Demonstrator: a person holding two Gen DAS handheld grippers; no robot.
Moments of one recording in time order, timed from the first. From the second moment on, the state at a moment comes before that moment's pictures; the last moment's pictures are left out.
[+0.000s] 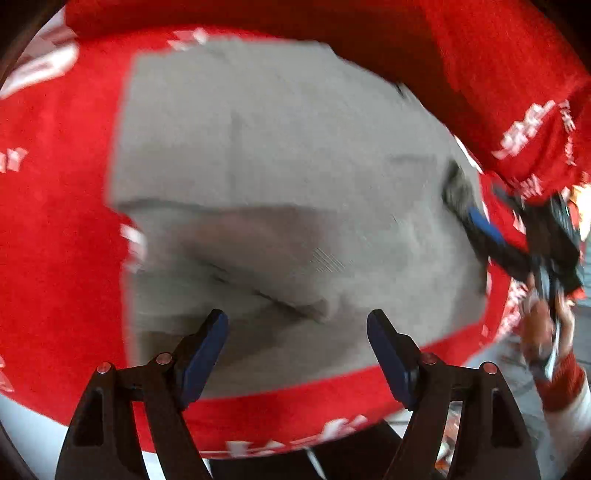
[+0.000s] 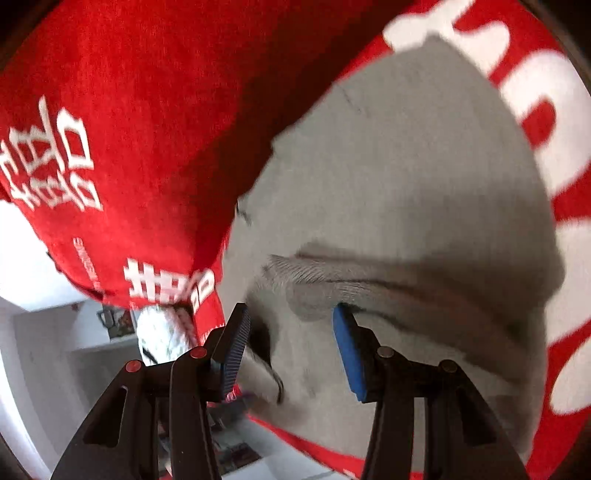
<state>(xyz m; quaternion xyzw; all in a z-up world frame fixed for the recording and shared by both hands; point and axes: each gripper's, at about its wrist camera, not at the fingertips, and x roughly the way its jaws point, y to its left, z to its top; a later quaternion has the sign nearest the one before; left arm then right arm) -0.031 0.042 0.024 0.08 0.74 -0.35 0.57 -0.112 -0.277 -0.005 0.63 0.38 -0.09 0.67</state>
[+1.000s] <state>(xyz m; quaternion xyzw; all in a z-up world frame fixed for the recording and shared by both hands) 0.041 -0.001 0.009 0.16 0.66 -0.28 0.68 -0.091 -0.272 0.011 0.34 0.56 -0.16 0.74</state>
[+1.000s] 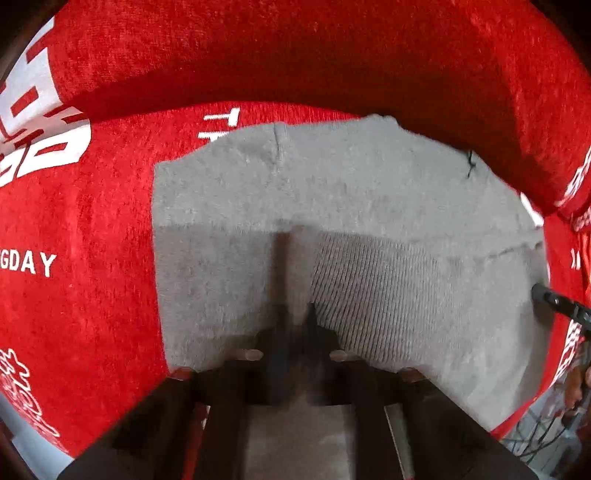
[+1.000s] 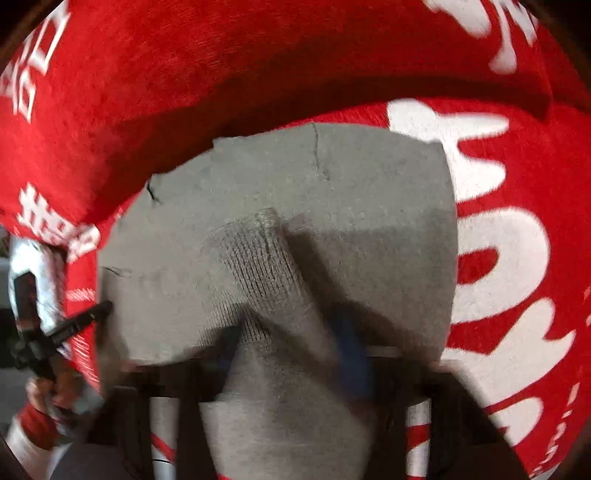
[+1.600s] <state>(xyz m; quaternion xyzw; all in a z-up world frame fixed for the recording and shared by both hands) 0.092 -0.025 0.061 0.13 0.59 -0.30 0.74 -0.044 -0.322 0.042 0.33 0.50 -0.16 0.78</state>
